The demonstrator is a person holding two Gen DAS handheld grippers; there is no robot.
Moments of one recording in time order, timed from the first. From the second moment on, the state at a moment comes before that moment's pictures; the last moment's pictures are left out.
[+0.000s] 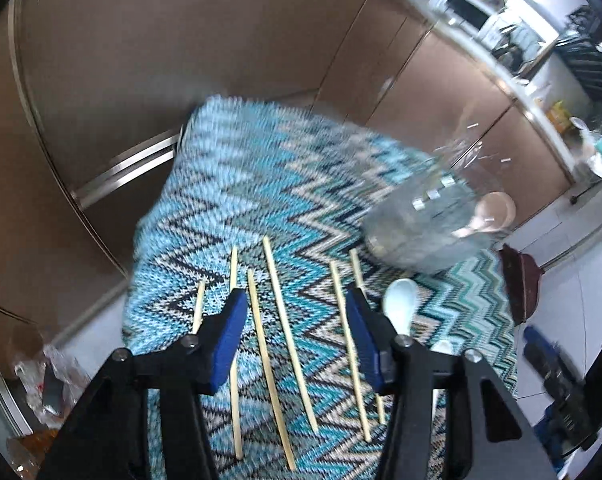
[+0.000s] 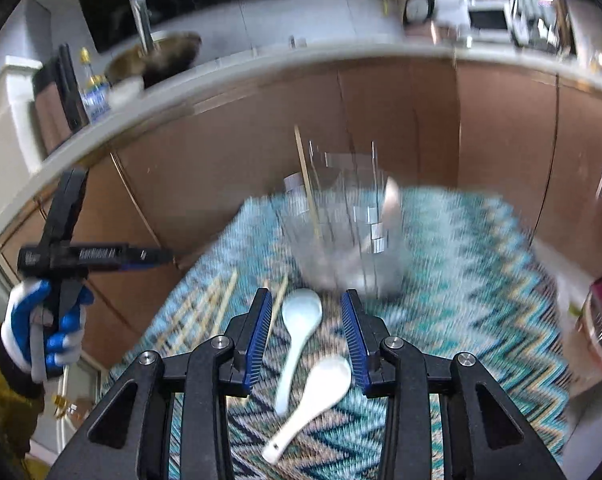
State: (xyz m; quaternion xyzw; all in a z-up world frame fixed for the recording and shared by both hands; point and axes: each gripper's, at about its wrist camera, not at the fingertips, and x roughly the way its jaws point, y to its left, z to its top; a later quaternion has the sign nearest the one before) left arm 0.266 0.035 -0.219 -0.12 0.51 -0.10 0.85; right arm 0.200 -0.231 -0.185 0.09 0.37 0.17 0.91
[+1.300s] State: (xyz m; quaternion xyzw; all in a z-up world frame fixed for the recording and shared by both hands) left arm 0.361 0.016 -0.304 -0.11 0.62 -0.06 0.77; right arm 0.275 -0.235 -0.310 0.14 0.52 0.29 0.79
